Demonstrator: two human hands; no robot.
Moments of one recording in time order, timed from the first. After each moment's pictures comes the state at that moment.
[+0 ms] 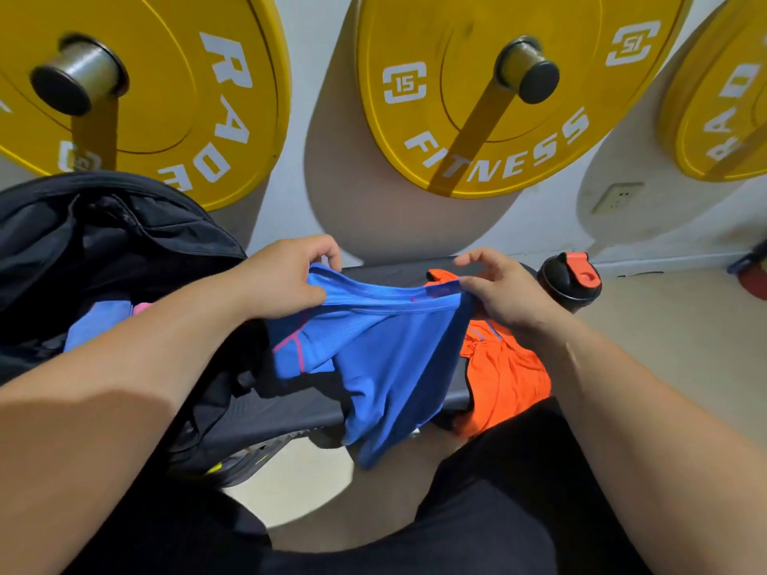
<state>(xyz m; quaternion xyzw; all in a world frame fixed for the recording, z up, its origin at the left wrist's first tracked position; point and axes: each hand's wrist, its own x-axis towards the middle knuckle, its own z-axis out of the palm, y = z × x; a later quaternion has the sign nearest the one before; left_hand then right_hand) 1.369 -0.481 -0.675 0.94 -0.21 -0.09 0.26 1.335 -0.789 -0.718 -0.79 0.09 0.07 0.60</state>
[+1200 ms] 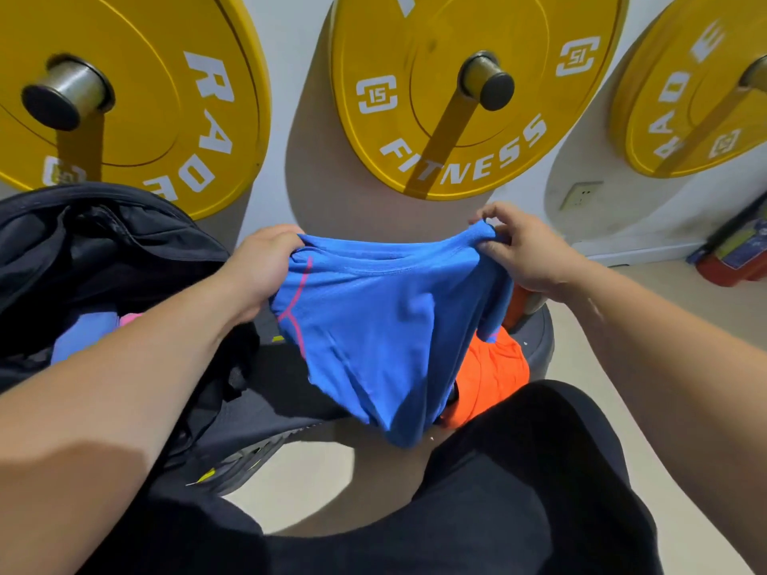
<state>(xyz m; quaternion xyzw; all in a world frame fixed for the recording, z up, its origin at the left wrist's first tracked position) 1.357 -0.499 -0.669 0.78 0.01 -0.08 0.61 1.326 -0.838 -0.658 -0.93 -0.04 -0.04 0.36</state>
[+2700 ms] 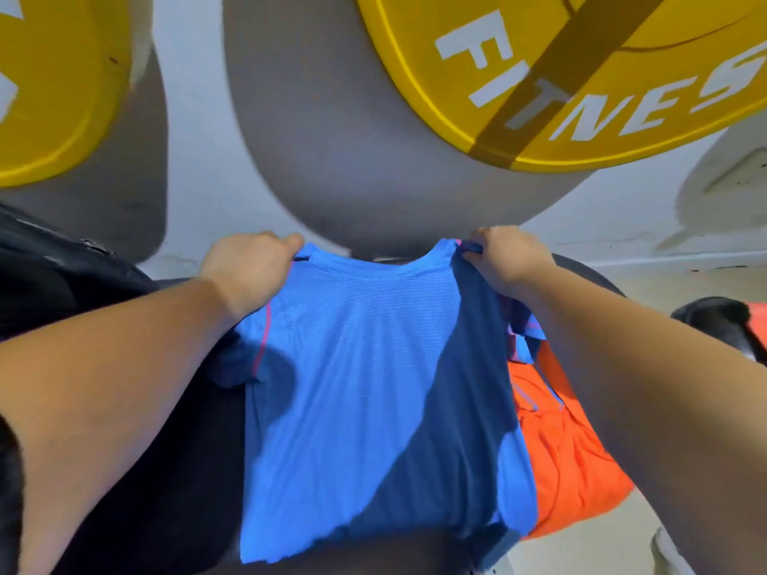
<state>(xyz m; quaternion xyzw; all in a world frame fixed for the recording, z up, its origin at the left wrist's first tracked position) 1.579 -0.487 -0.889 0.98 -0.17 -0.04 -0.09 1.582 -0.845 -0.890 -0.99 -0.02 0.08 0.05</state>
